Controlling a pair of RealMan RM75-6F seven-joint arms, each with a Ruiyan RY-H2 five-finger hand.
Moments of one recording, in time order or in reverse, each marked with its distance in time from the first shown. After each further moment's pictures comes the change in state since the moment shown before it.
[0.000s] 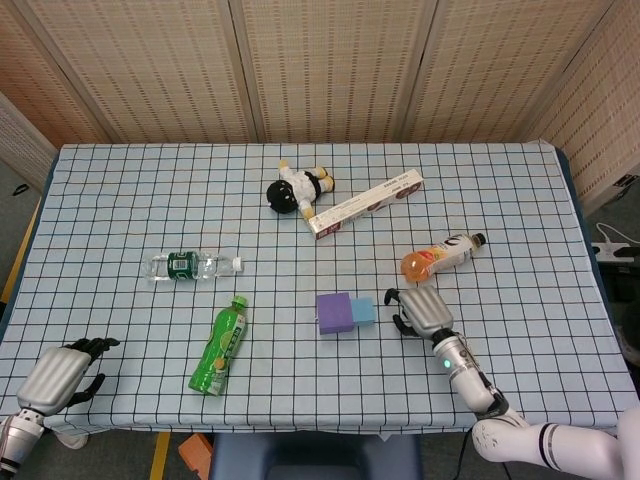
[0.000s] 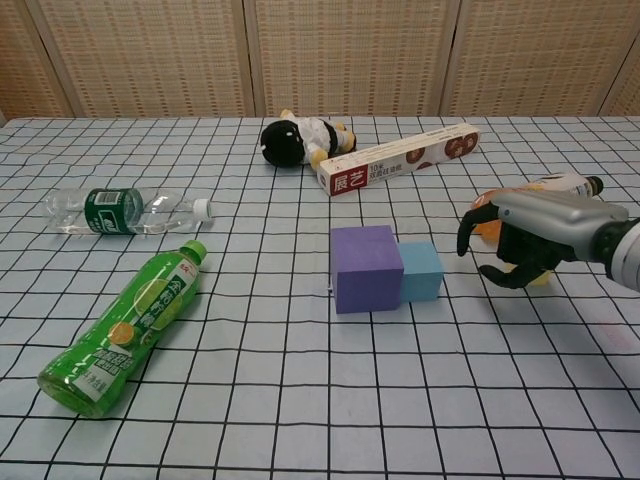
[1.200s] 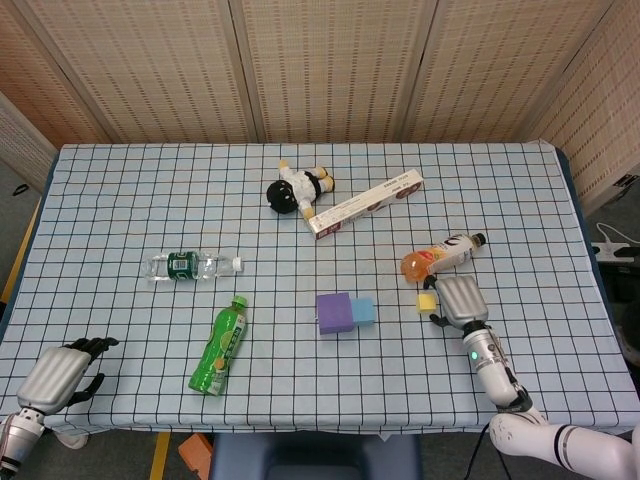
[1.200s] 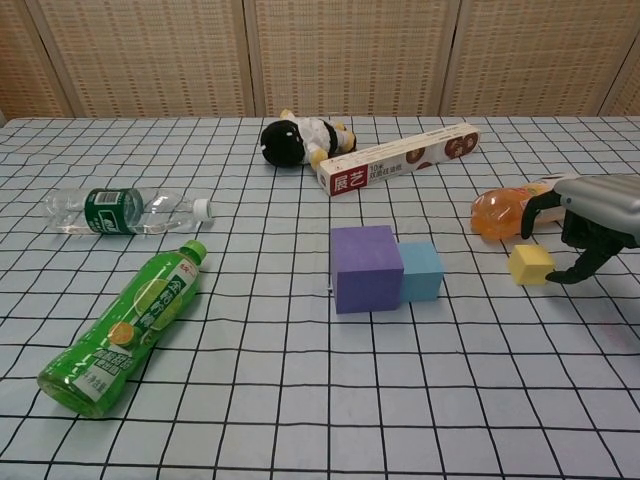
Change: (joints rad) left arm -0.001 -0.001 -0.004 -0.003 -0.014 -0.009 0.012; right arm -0.053 0.012 0.024 0.123 0.039 0.006 -0.047
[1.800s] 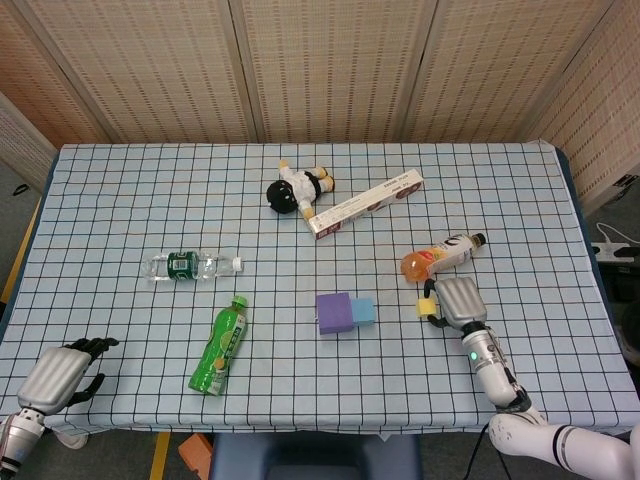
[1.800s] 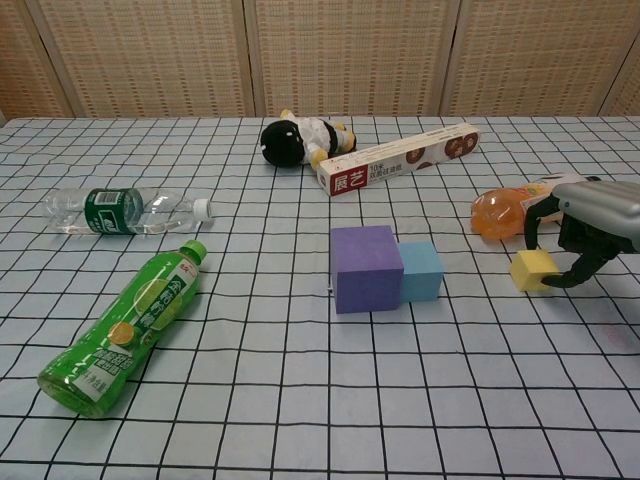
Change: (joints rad) left arm 0.000 0.000 0.000 -0.002 0.000 -0.001 0.003; right arm -0.010 -0.014 0.008 0.020 -0.021 -0.011 0.042
